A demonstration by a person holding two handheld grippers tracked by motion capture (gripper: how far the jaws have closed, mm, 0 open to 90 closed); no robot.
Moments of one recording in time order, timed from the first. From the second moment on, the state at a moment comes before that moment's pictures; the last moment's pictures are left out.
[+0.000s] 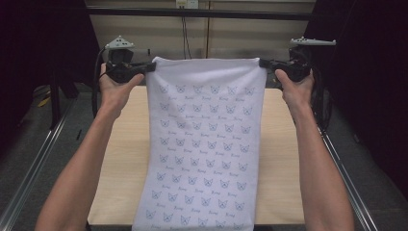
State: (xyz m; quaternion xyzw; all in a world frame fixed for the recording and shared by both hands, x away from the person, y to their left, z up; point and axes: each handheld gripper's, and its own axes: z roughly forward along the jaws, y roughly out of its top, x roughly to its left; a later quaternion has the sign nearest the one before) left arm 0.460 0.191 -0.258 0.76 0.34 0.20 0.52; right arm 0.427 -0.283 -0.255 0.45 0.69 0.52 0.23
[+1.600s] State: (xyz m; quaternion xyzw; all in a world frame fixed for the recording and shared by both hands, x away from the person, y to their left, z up) left arm 0.254 0.249 -0.452 0.82 0.34 0.07 0.45; right arm 0.229 -0.241 -0.442 0.43 0.80 0.42 0.05
